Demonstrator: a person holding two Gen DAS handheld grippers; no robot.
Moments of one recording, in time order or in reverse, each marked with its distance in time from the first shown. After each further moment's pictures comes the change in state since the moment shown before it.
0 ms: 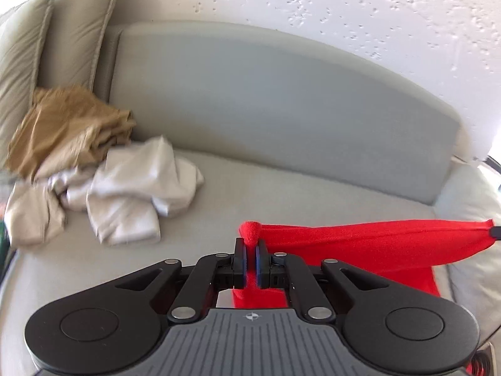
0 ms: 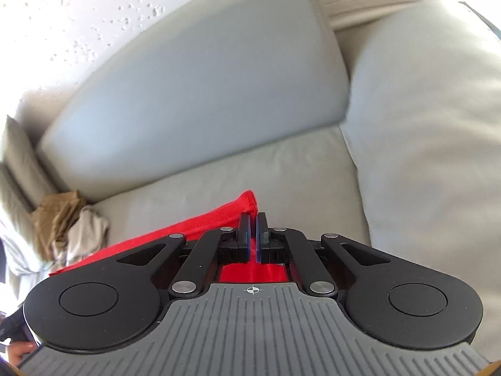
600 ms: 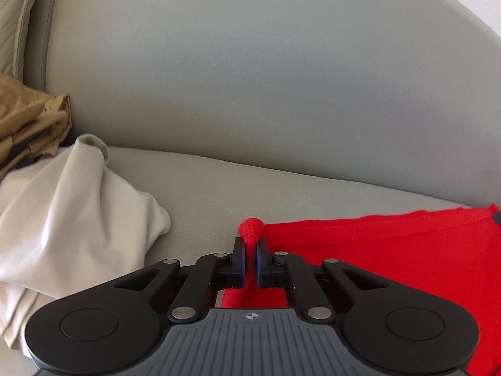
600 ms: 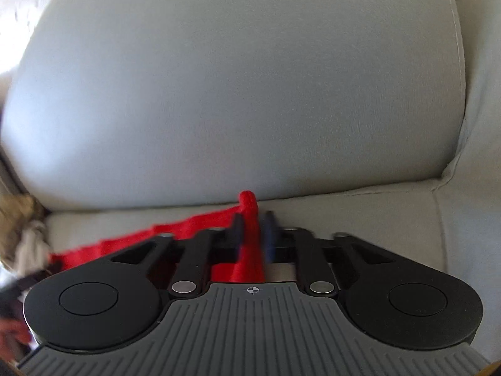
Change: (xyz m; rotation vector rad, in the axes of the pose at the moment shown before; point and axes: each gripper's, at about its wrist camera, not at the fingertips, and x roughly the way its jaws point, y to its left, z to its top) left arm 0.234 0.009 0.081 0.058 0.058 0.106; right arm 0.232 0.004 0.097 -0.195 0.021 -0.037
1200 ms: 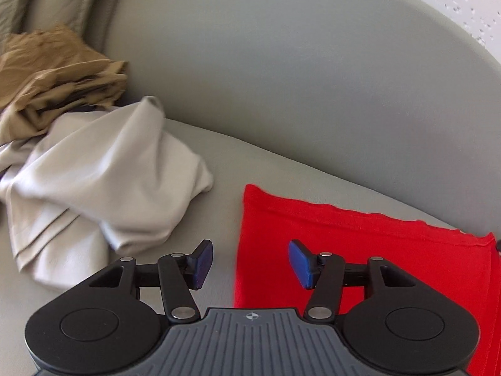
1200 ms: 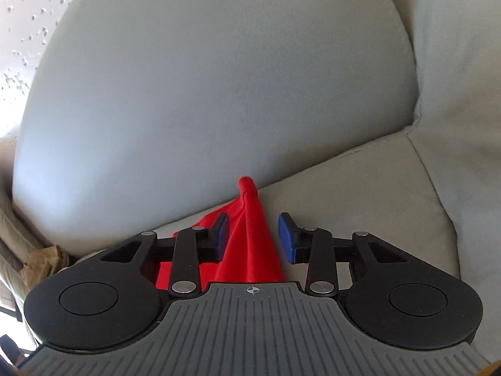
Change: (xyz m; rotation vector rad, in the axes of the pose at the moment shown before) left arm -0.012 0.026 -0.019 -0.196 0.026 0.008; right arm -0.022 -0.036 -0.011 0.337 -0.025 0.136
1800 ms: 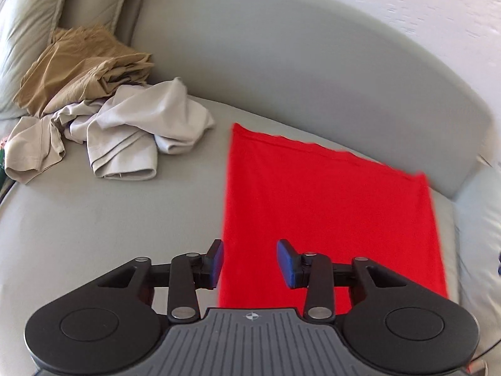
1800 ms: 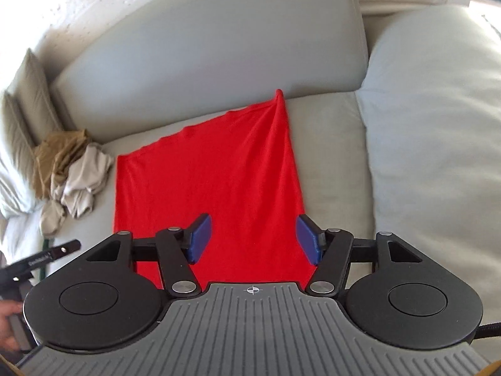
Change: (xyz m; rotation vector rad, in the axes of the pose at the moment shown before) left arm -0.143 -0.010 -0.082 -0.028 0.017 -0.007; right arm -0.198 0.051 -0.124 -0.228 0.068 -0.054
